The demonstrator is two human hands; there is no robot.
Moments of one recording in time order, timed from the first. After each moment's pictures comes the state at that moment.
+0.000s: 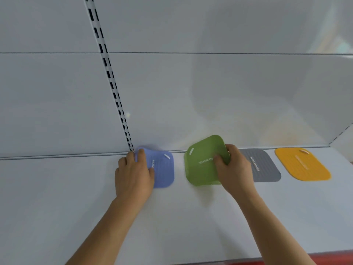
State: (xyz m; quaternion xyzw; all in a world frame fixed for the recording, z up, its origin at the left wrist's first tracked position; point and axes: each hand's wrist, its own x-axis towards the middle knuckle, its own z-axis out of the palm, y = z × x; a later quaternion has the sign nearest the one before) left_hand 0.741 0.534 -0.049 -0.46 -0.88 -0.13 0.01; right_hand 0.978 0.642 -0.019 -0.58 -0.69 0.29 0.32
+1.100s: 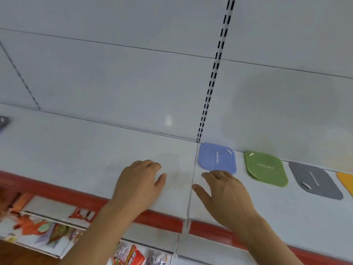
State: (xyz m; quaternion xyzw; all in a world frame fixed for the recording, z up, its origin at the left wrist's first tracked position) left_hand 0.684 0.333 0.006 -0.49 -0.86 -0.14 0.00; right_hand 0.878 0.471 -0.001 -0.35 -0.94 0.03 0.06
